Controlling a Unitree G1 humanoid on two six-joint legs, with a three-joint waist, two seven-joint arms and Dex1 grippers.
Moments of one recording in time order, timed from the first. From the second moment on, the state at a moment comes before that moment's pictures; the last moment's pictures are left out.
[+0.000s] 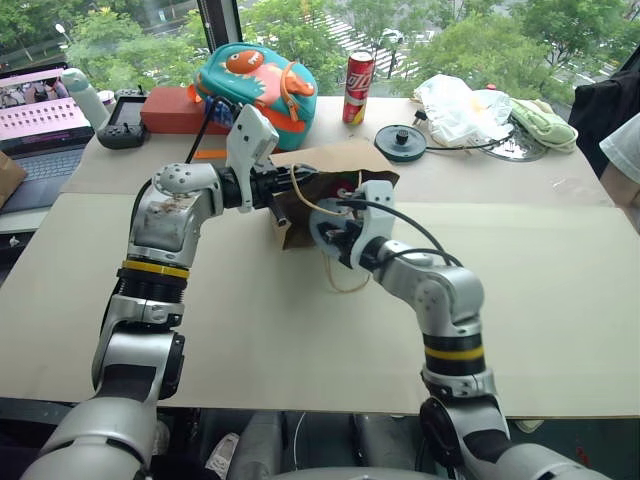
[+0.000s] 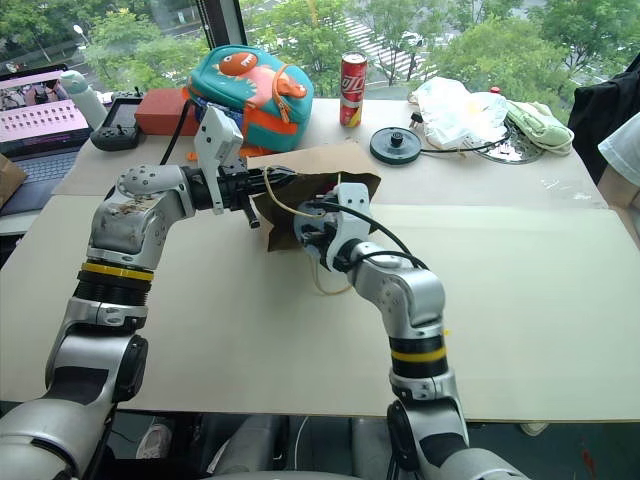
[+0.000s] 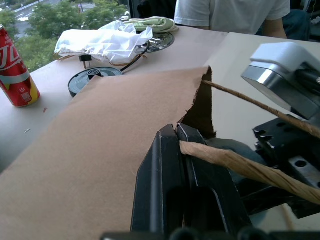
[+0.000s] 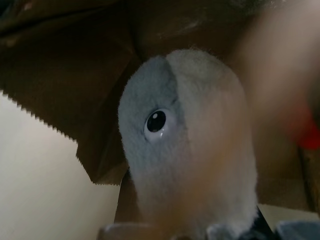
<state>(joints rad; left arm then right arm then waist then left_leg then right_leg) -0.90 0.44 -0.06 0.28 -0.28 0.46 -0.98 -0.71 0.07 -0.02 0.00 0.40 0.94 0.05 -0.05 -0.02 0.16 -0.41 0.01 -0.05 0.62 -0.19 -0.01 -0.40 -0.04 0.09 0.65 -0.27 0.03</state>
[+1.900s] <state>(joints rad) -0.88 0.43 -0.07 0.23 -0.32 0.50 -1.06 -0.82 0.09 0.07 0.08 0.30 0.93 0.07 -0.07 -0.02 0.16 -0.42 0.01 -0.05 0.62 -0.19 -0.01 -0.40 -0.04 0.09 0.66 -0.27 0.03</state>
